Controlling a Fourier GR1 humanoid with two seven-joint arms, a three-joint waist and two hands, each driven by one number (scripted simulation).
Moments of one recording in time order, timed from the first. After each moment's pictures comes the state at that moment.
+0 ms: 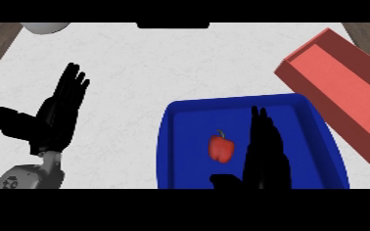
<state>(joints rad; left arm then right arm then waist) -0.12 0.37 -0.16 -1.63 0.38 0.34 0.12 -0.01 -0.01 0.63 -1.95 1.19 -0.04 1.18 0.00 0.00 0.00</state>
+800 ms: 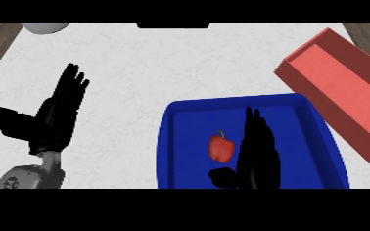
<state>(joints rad) -0.11 0.33 -0.12 -1.62 0.34 0.30 0.13 -0.03 -0.01 0.60 -1.81 1.14 -0.09 1.15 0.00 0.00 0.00</state>
